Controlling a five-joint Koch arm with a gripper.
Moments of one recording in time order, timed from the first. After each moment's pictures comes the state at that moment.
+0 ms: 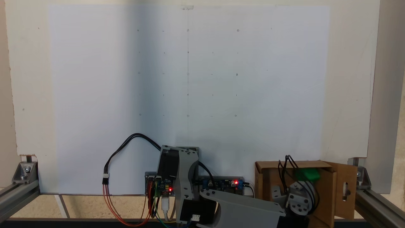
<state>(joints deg) 101.1 82.9 85.3 42.1 -30.2</state>
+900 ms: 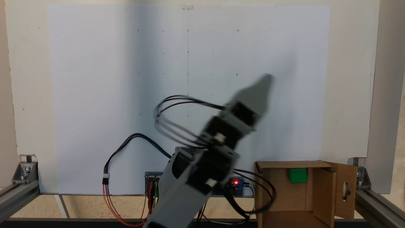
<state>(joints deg) 29.2 115.8 94.8 38.8 1.2</state>
